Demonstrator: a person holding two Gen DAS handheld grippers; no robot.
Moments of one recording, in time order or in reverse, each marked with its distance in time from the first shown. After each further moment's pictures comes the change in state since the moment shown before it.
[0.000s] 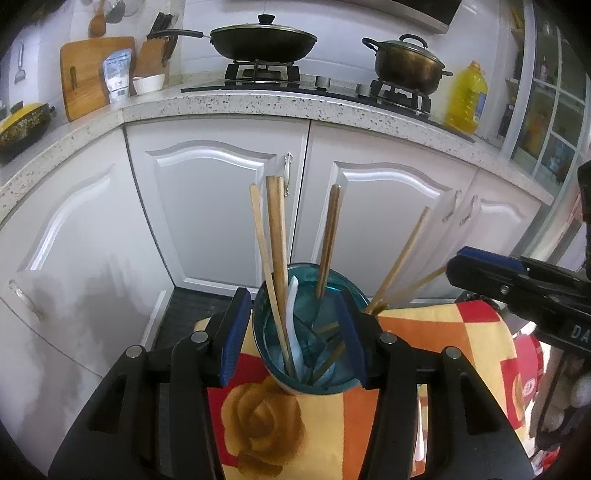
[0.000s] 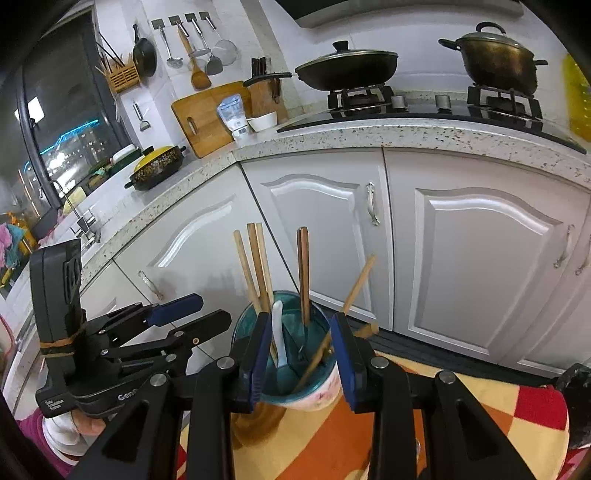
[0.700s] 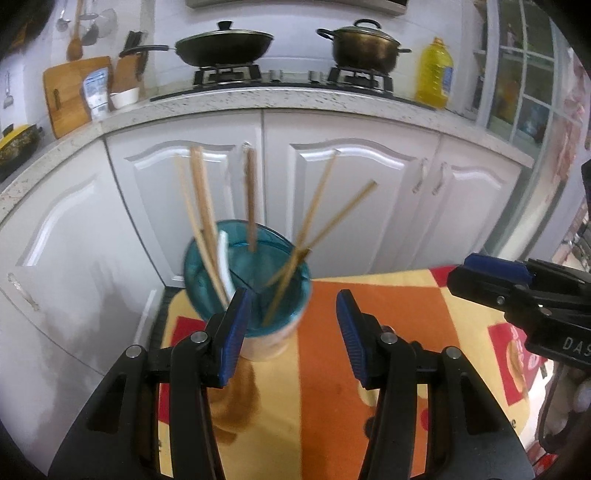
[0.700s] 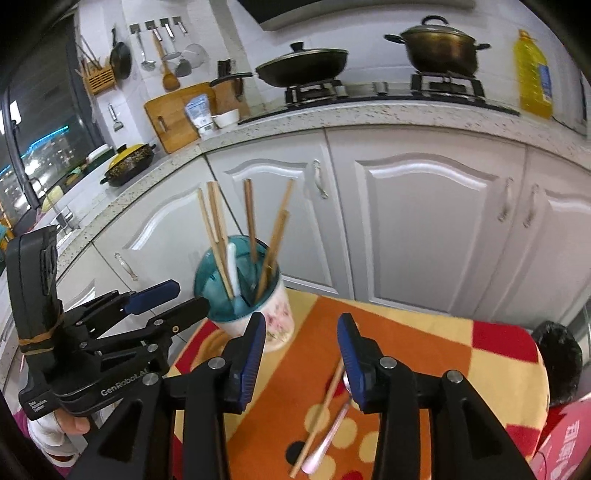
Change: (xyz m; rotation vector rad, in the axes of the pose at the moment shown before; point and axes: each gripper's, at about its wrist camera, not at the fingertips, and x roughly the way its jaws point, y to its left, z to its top) left arm -0.019 -0.072 -0.052 0.097 0.000 -0.021; right arm -0.060 -0.030 -0.078 0.062 0.004 -0.134
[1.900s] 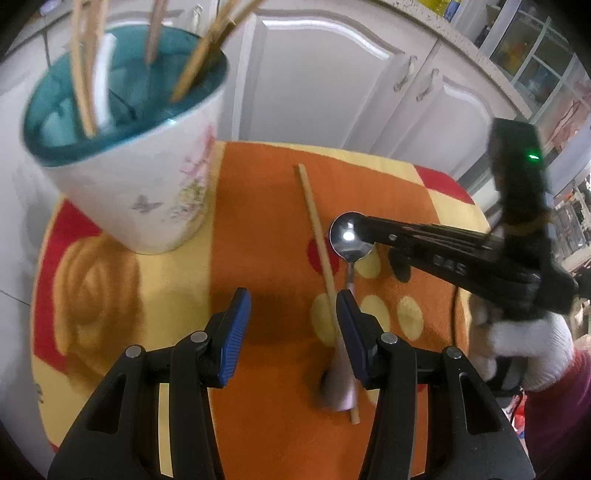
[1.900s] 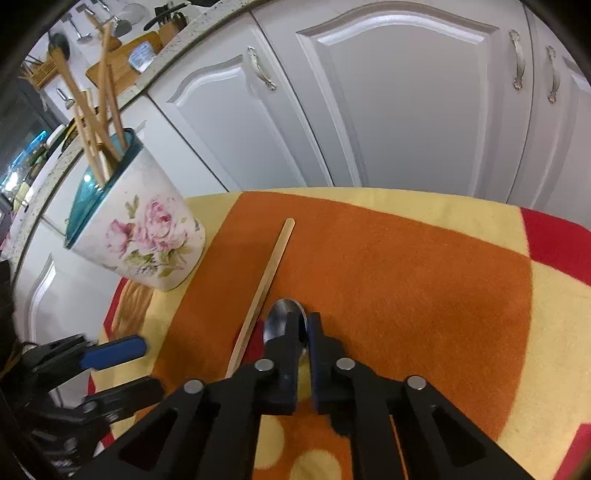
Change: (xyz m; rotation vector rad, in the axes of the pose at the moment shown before) left arm 0.113 -0.040 -0.078 -0.084 0.363 -0.194; right arm 0.142 -0.100 -0.078 0.126 0.265 0.055
